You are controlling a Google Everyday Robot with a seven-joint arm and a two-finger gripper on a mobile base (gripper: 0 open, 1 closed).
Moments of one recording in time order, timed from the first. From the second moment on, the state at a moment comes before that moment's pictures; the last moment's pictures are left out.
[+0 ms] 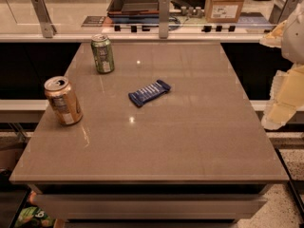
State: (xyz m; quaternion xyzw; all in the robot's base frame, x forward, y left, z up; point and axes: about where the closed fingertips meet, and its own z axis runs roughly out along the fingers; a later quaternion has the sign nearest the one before) arm 0.438 -0.212 0.993 -0.60 0.78 -0.05 0.18
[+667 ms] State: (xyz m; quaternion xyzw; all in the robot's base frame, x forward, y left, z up) arm 0.445 -0.205 0.993 -0.60 0.77 -0.05 0.21
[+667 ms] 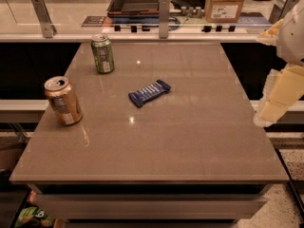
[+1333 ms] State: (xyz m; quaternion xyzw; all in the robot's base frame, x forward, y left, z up) arm 0.472 -0.174 0.988 -0.58 0.76 -0.04 0.30
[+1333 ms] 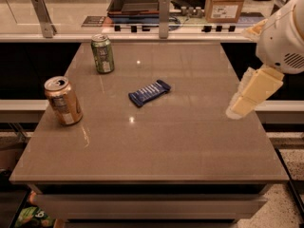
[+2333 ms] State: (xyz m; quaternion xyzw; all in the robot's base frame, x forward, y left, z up) arm 0.513 -0.104 0.954 -0.51 0.73 0.04 0.45
